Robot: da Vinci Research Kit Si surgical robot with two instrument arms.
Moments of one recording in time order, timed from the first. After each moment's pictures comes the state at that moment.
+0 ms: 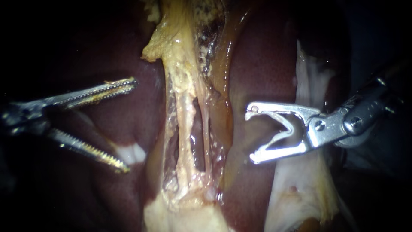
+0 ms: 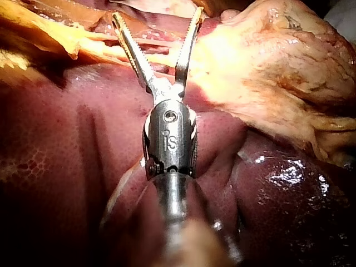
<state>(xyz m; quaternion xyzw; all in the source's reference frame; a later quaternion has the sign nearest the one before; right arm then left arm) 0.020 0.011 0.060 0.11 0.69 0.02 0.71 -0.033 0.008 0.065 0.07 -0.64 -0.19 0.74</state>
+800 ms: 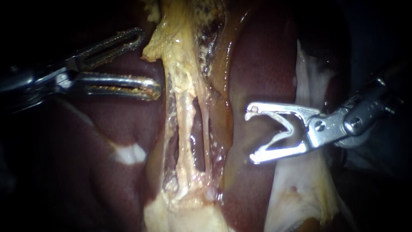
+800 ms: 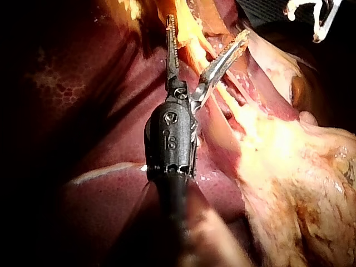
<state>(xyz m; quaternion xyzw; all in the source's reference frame) 0.020 0.011 0.060 0.11 0.69 0.02 0.71 -0.035 0.016 0.070 0.10 -0.58 -0.41 0.69</state>
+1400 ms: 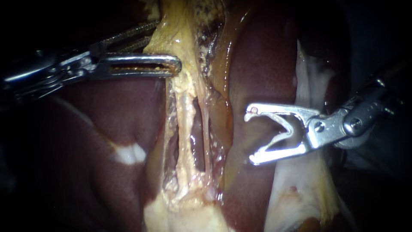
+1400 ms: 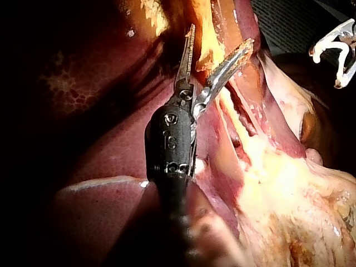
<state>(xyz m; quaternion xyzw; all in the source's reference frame) 0.020 0.010 0.060 0.11 0.69 0.02 0.71 -0.036 0.018 0.072 0.11 -0.56 -0.45 0.69</state>
